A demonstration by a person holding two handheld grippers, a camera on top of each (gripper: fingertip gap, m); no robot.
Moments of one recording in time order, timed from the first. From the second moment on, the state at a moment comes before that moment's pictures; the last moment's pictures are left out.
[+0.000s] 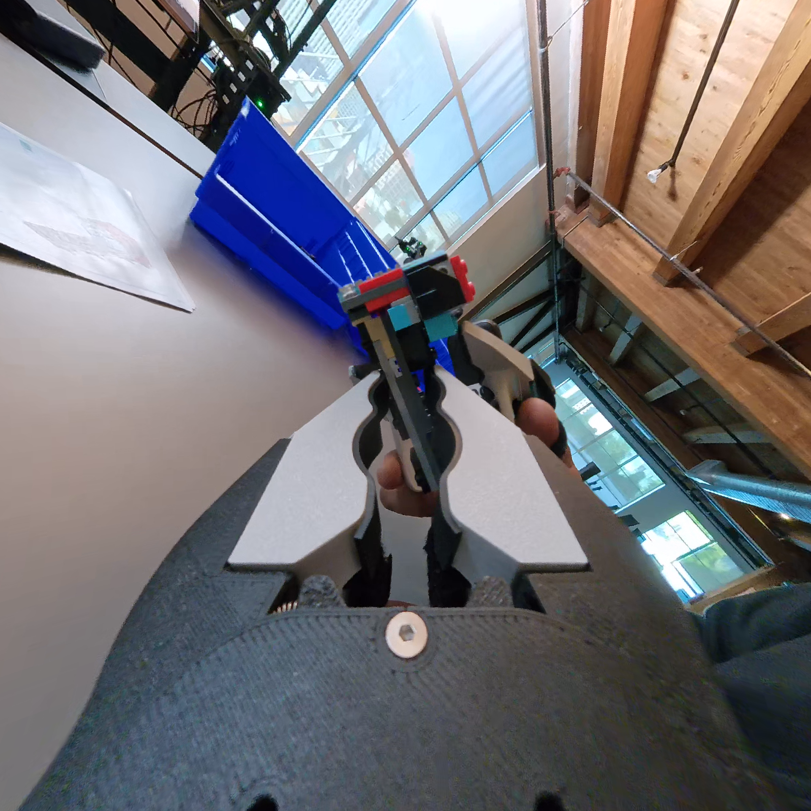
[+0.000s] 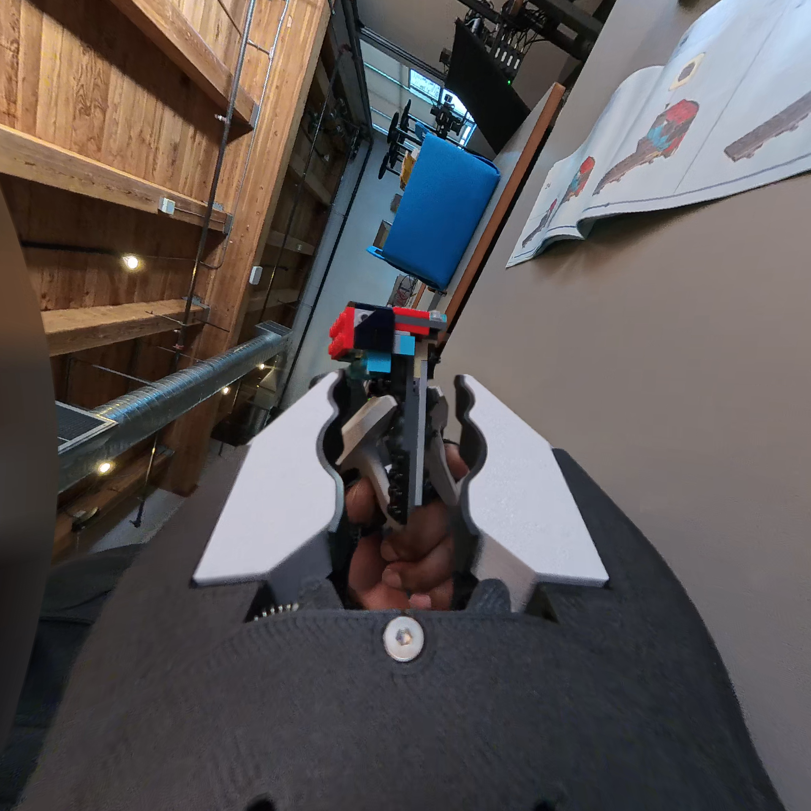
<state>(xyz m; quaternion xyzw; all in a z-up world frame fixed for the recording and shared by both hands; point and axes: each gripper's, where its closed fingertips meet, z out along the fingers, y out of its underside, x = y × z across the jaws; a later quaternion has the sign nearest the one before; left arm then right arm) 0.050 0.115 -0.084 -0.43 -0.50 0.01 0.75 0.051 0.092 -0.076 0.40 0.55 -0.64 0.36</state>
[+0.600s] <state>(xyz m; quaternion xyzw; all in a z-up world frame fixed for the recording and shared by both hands) 0.056 0.127 -0.079 -0.51 -0.47 0.08 0.72 0.060 0.100 -0.066 0.37 0.56 -0.65 0.35</state>
